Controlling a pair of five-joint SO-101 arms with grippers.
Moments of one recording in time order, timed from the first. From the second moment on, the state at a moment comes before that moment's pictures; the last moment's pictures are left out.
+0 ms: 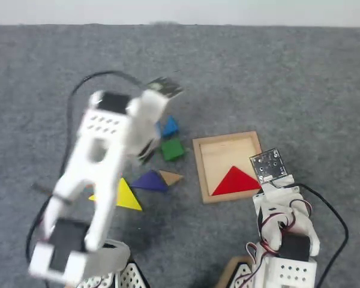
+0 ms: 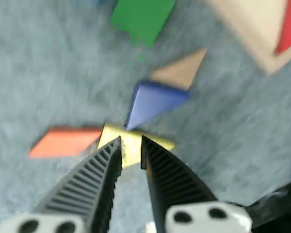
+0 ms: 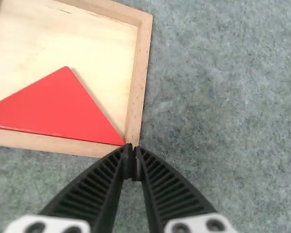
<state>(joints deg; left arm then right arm) 3.6 -10.4 18.6 95.8 -20.2 4.1 -102.8 90.2 69.0 27.9</state>
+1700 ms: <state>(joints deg) -8.5 8.8 34.1 70.2 -45.2 4.1 -102.8 90.2 69.0 27.9</state>
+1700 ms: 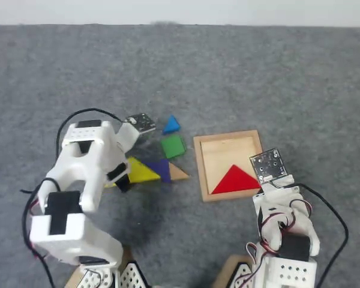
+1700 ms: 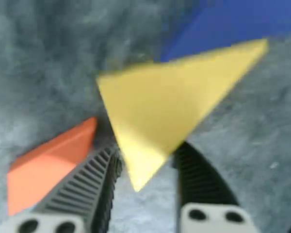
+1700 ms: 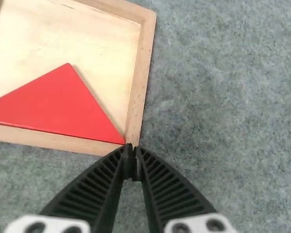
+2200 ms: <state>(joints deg) 0.8 -5.0 29.9 75.2 -36.1 4.1 -102.8 90.2 69.0 27.9</state>
